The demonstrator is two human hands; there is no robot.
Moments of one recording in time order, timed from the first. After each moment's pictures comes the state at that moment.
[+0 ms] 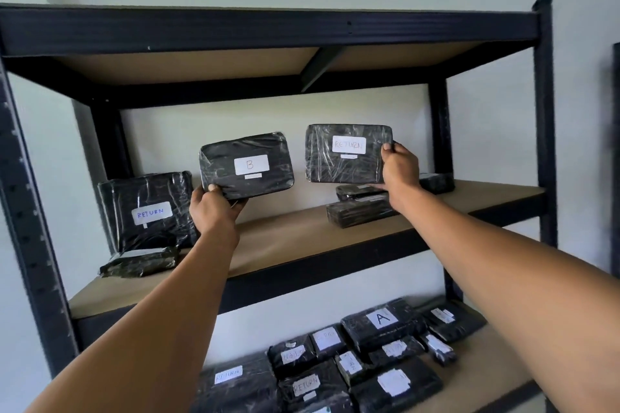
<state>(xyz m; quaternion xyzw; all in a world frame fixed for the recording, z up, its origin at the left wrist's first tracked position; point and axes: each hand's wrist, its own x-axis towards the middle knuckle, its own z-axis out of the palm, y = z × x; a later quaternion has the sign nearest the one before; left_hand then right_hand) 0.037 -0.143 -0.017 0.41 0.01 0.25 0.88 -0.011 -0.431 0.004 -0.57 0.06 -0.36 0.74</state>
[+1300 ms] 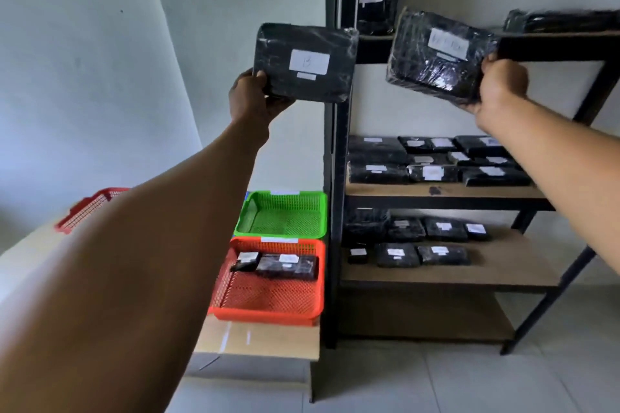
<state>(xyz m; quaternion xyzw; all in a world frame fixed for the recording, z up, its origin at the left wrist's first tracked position) -0.331 0.165 -0.156 0.50 0.06 0.23 0.83 -0.288 -0.180 -0.126 -0.59 0.14 -0.20 0.77</state>
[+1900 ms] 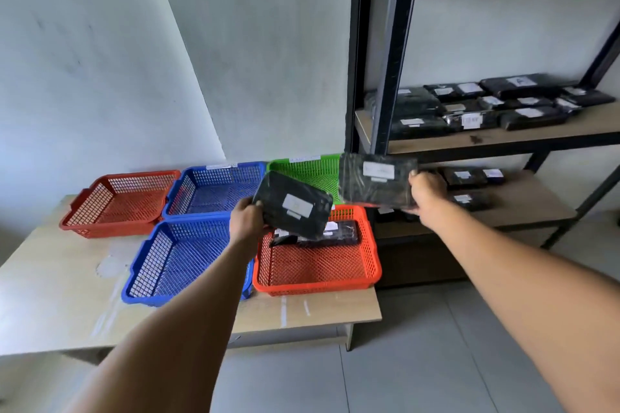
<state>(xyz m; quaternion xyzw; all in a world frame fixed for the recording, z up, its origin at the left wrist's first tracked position) -0.405 0.335 -0.420 0.66 0.26 0.07 0.70 -0.350 0.016 -0.381 -0.68 0.31 -0.02 0.67</state>
